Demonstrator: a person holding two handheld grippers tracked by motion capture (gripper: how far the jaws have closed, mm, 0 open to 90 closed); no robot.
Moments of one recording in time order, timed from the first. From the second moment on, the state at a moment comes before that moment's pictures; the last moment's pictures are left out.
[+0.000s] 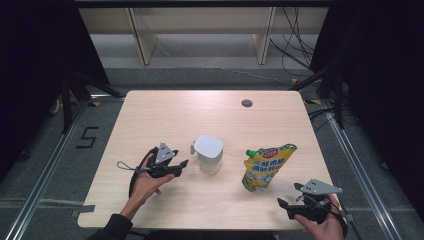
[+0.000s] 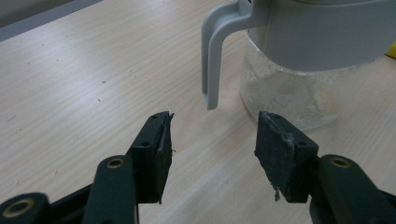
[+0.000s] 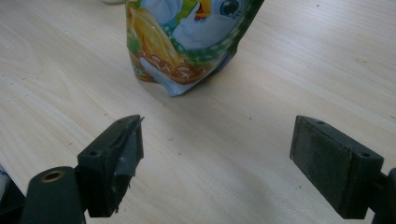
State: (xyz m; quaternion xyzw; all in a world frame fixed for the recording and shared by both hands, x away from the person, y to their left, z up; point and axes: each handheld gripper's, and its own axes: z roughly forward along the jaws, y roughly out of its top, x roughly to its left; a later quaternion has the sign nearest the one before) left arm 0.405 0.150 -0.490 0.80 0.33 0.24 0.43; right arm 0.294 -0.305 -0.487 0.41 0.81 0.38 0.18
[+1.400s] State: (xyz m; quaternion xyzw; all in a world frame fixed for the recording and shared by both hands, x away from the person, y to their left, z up) left arm 0.452 0.118 -0.493 0.81 0.29 0.23 0.45; right arm 0.297 -0.307 -0.491 0.41 0.81 0.37 0.18
